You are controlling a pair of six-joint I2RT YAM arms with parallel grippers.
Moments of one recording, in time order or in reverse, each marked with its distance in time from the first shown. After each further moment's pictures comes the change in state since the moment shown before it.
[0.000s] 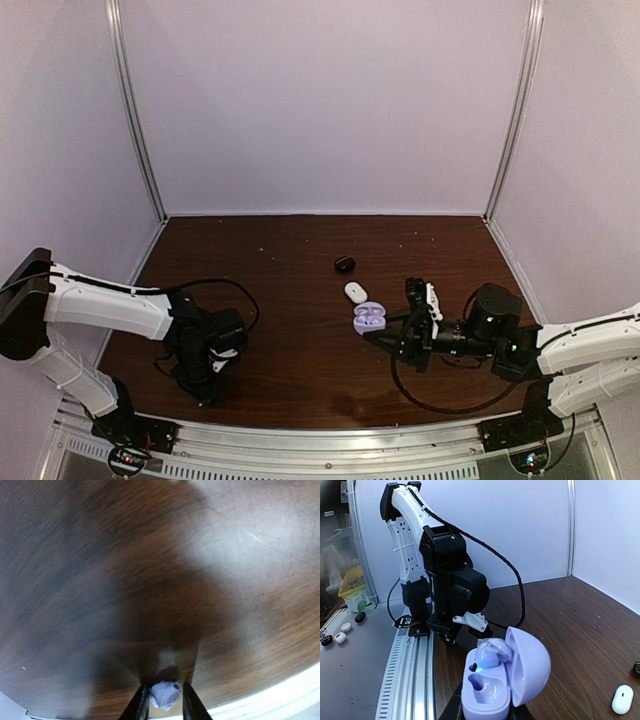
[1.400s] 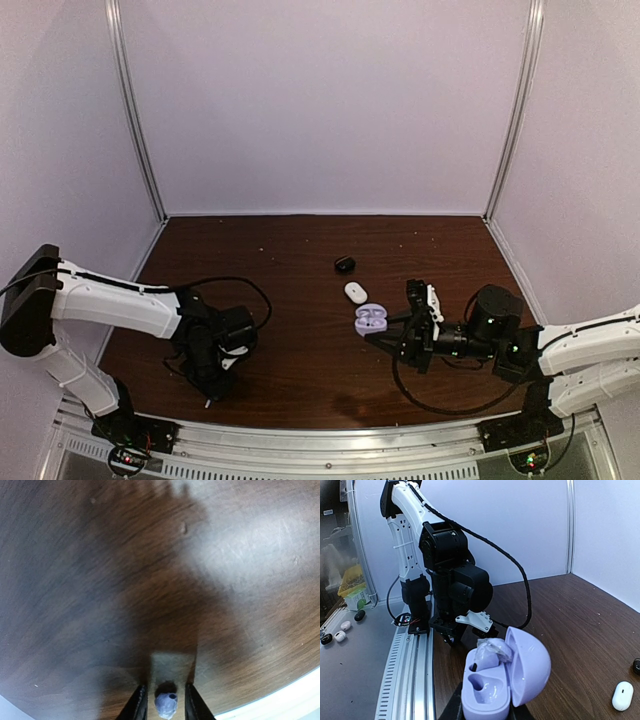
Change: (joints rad) left arm -0.031 0.053 0.056 0.032 -0.043 0.034; right arm 0.000 -0.014 -0.011 -0.010 0.007 0.000
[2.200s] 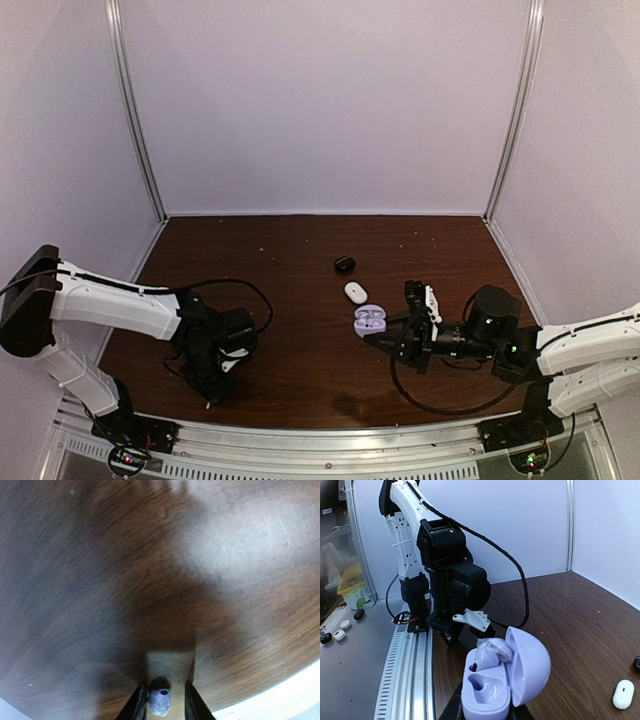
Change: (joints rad) left arm -0.007 -0.003 -0.005 -0.005 0.028 0.008; right arm 0.000 0.012 0.000 0.002 0.000 0.000
